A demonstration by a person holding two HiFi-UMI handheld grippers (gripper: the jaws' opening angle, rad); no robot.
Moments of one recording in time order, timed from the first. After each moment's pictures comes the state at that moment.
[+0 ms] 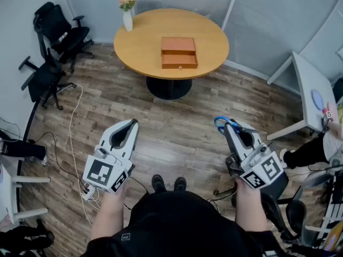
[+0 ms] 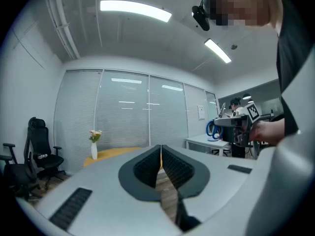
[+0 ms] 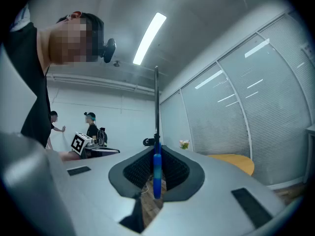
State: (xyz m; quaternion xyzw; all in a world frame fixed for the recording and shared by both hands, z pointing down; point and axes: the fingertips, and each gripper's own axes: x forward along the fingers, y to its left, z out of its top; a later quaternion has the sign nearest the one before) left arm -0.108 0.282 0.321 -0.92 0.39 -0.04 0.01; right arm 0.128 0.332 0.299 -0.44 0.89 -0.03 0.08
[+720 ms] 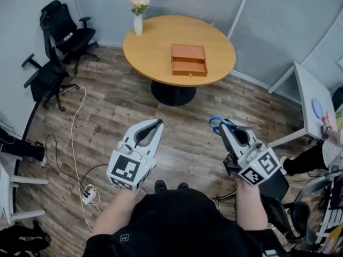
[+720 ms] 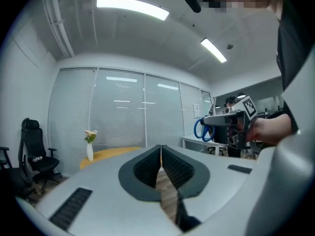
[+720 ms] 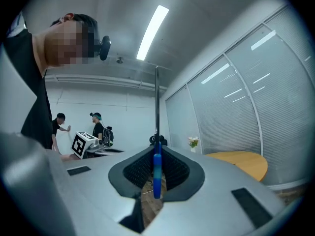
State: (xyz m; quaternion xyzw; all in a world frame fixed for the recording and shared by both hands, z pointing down) left arm -0.108 0.267 0.330 -0.93 0.36 -0.05 0.01; right arm 0.052 0.304 0.299 -0.41 0.91 -0.04 0.06
